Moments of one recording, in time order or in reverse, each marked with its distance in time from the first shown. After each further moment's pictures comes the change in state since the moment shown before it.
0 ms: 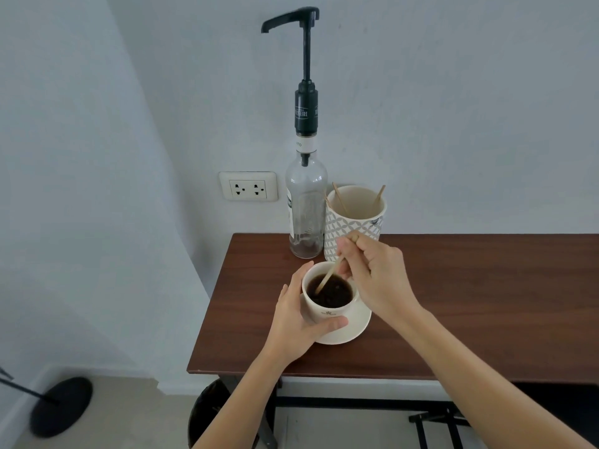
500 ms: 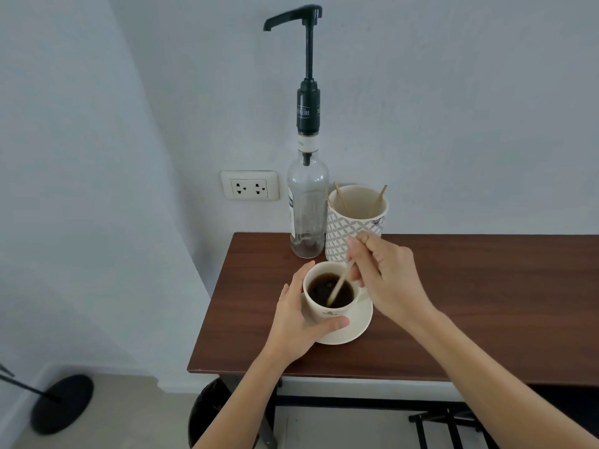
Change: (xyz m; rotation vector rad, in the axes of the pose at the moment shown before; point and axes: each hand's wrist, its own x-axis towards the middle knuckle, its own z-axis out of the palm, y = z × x) left_hand 0.000 -0.002 0.000 0.001 0.010 -0.001; right_hand -0.001 0.009 -0.009 -0.001 -0.038 -0.019
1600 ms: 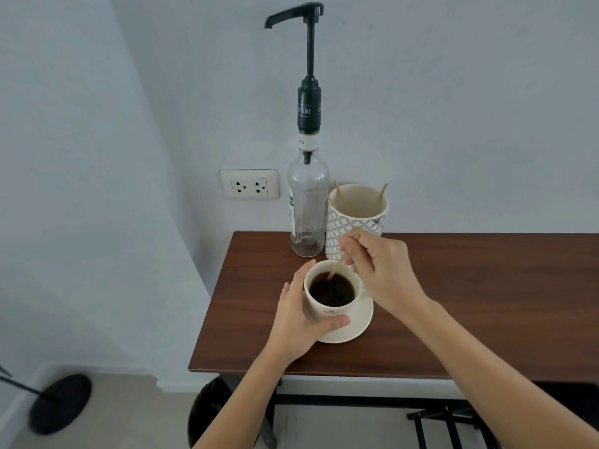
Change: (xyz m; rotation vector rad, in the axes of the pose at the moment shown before) left_hand -0.001 0.006 0.000 0.017 -0.009 0.004; right_hand 0.009 -0.002 0.003 -0.062 -0.018 -0.077
